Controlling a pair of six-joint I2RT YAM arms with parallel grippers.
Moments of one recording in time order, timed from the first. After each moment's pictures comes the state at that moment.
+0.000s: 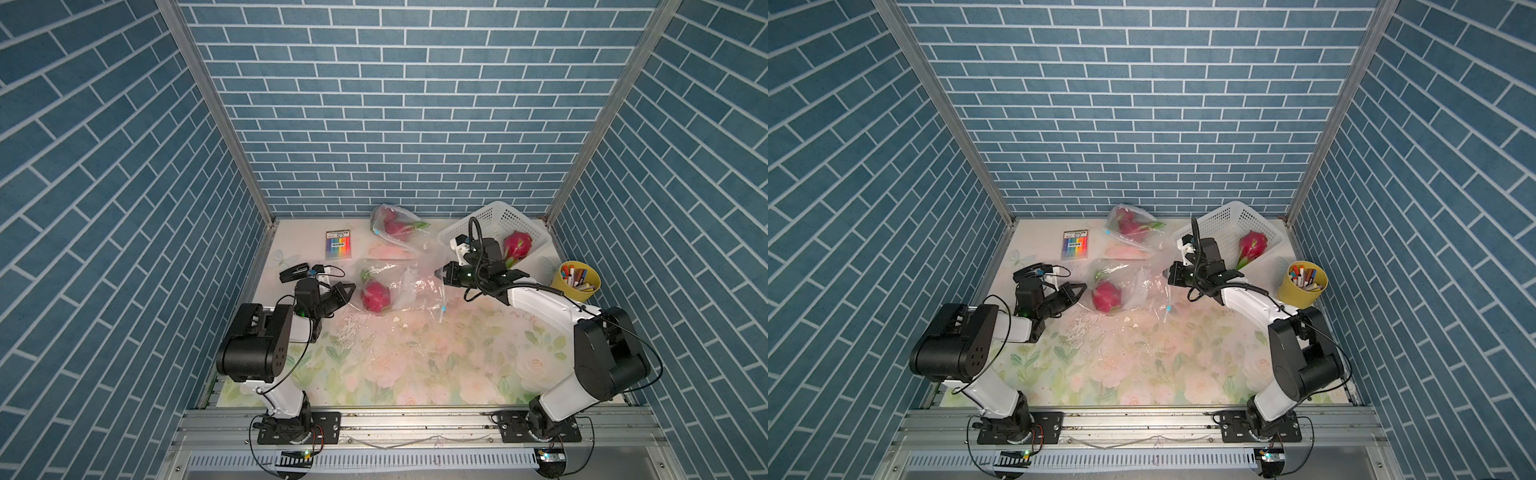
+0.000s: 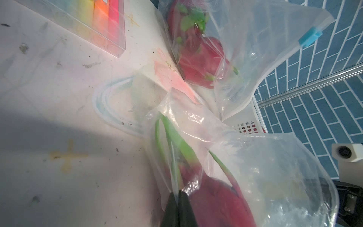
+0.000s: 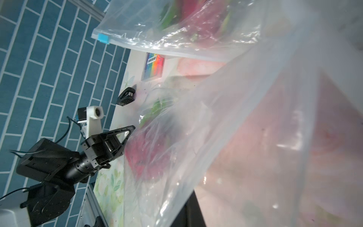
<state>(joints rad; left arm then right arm) -0.05 1.69 0.46 0.80 0.55 -0.74 0.50 1.59 1.04 -0.09 -0.49 0.56</state>
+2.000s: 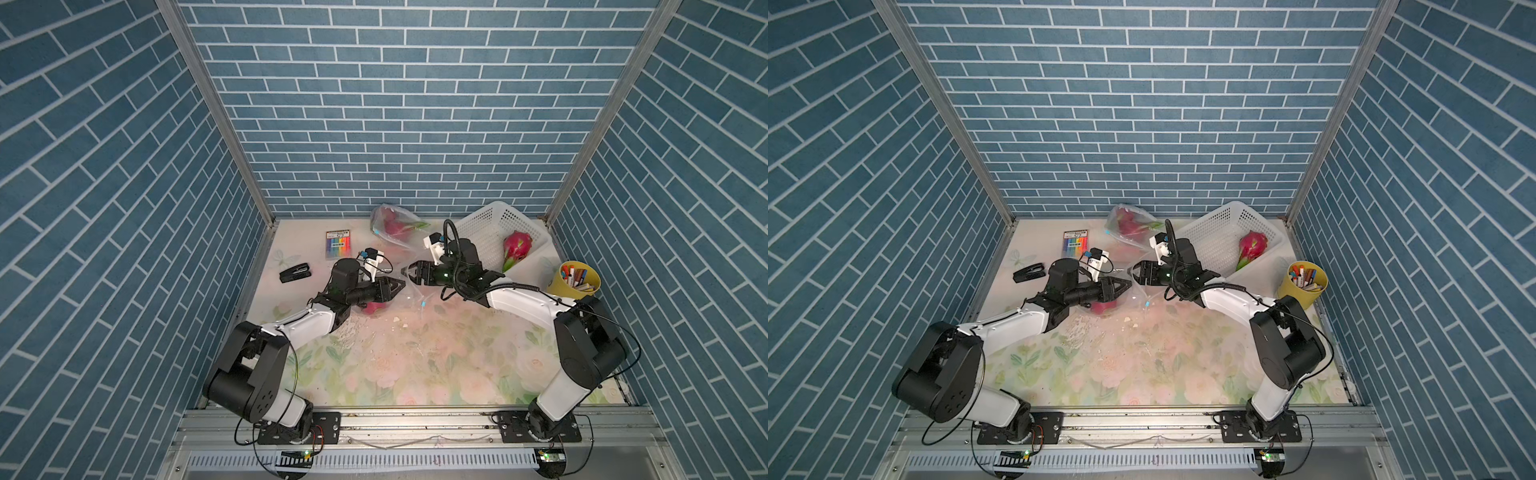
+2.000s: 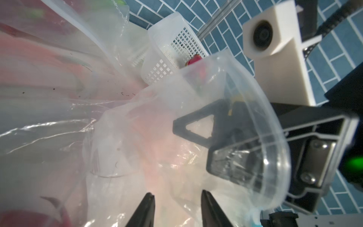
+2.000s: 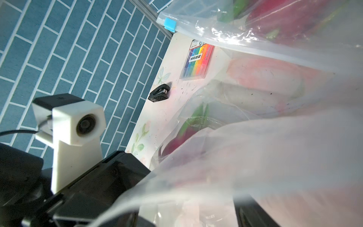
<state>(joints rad) -0.42 1.49 0.72 0.35 0.61 -0.60 0.64 1.68 1.09 0.10 -0.49 0.62</state>
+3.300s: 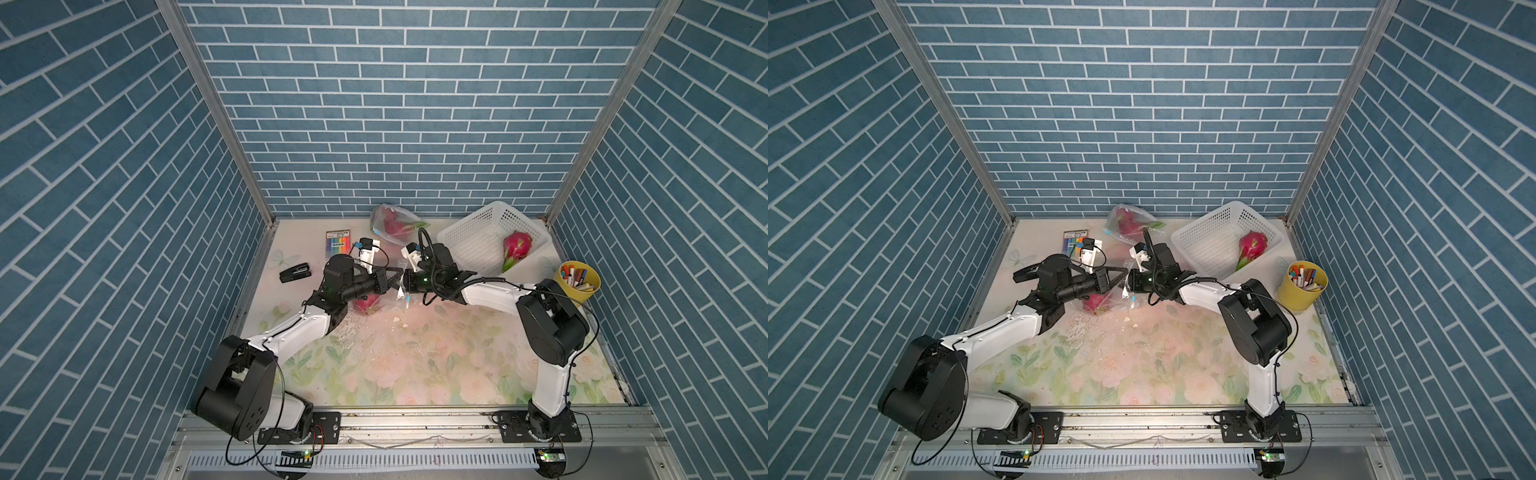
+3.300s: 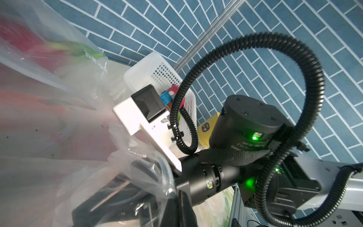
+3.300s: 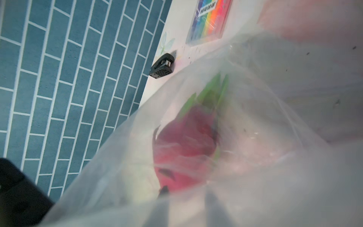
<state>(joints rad) -0.43 1.39 0.73 0.43 0.59 -0.67 0.72 1.93 1.21 0.13 -0.58 0.68</state>
